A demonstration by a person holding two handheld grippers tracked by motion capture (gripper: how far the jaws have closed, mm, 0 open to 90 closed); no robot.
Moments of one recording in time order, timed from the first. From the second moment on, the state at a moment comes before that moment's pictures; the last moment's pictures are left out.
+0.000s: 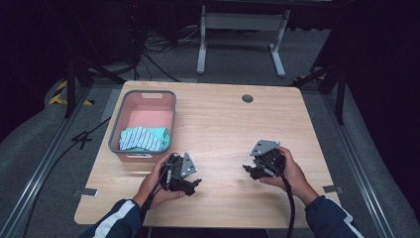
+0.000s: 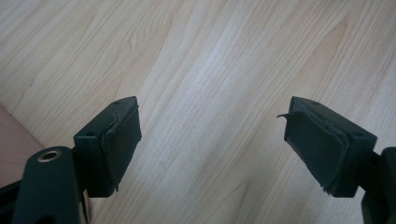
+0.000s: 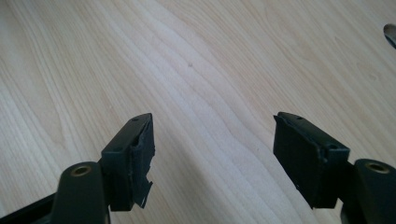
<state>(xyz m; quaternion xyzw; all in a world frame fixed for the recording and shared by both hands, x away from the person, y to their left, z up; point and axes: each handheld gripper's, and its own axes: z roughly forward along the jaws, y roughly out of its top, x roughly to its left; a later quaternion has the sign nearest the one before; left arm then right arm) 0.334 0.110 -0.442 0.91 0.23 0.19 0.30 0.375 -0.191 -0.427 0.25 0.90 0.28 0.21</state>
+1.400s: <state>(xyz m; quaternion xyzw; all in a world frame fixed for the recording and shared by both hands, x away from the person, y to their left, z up) 0.328 0.123 -0.483 0.89 0.27 0.10 0.36 0.336 -0.293 -0.487 0.37 0.84 0.37 0.16</state>
